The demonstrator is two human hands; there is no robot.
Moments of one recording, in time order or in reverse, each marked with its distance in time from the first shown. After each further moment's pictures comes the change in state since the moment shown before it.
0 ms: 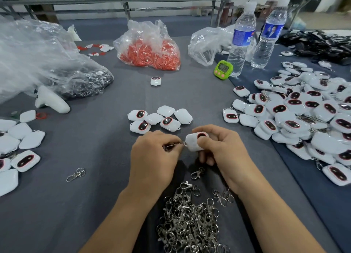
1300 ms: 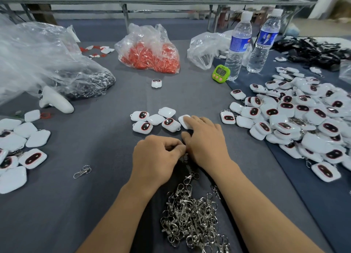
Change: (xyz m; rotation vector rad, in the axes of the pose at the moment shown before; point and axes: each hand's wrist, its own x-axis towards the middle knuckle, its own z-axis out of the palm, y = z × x) left_hand 0.001 0.002 -0.013 -0.081 -0.219 -0.172; right_hand 0.042 0.015 0.028 -1.189 0.127 -0.390
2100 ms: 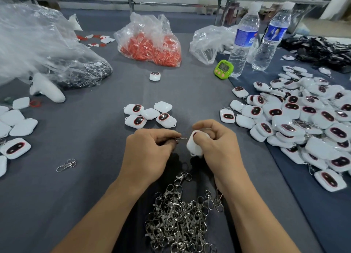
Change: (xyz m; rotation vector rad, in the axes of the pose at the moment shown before) left_hand 0.004 -0.003 0.013 -0.232 0.076 -0.018; right_hand -0.036 0.006 -0.029 1.019 0.043 0.413
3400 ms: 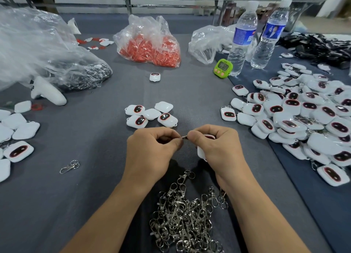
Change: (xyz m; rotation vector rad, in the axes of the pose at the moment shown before) left_hand -0.002 0.005 -0.001 -0.012 0.040 -0.009; right_hand 0.000 0.002 -0.001 0.039 -0.063 0.008
